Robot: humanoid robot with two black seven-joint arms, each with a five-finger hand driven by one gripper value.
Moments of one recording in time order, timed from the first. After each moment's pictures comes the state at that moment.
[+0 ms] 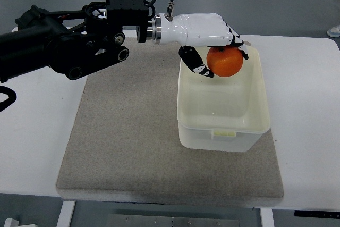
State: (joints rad) left arm -1.42 0.25 -0.05 -0.98 1.53 0.06 -0.56; right arm 0.02 0.00 -0.04 0.23 0.08 -0.21 0.10
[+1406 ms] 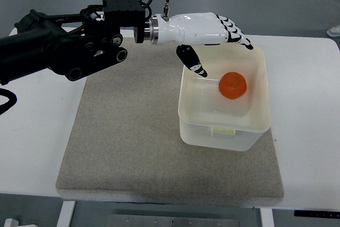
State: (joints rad) left arm -1.40 0.25 -0.06 -0.94 1.51 0.07 -0.56; right arm 0.02 0.00 -0.04 0.23 0.08 -0.21 0.10
